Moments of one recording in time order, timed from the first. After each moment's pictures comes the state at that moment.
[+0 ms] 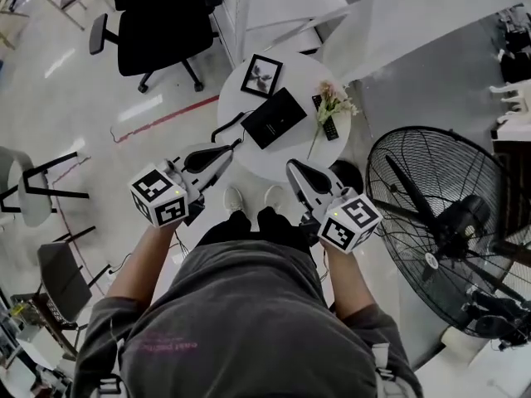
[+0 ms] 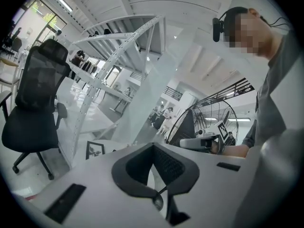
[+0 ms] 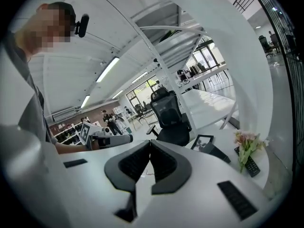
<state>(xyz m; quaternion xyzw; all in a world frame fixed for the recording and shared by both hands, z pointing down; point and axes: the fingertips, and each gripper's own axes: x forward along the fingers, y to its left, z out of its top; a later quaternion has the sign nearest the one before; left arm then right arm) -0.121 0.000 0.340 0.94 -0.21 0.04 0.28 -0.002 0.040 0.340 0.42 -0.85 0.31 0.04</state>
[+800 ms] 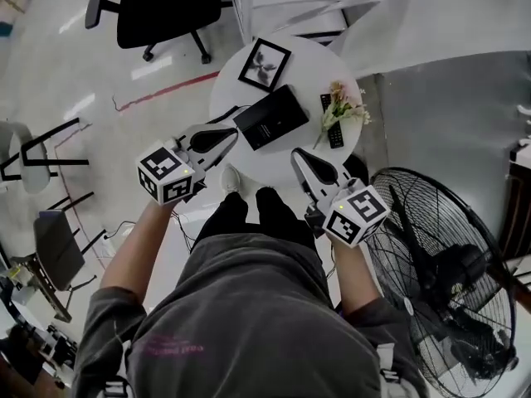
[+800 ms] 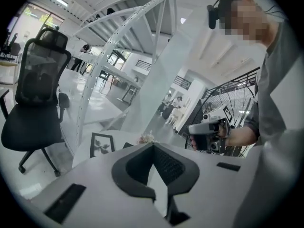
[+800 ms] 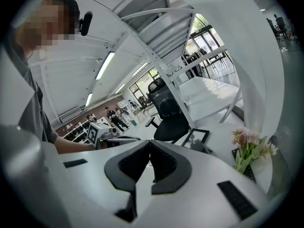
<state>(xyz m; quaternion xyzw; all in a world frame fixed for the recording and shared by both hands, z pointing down) -0.061 -0.075 0.437 0.92 -0.23 0.12 0.30 0.056 -0.041 0.407 0.36 -0.86 0.36 0.07</state>
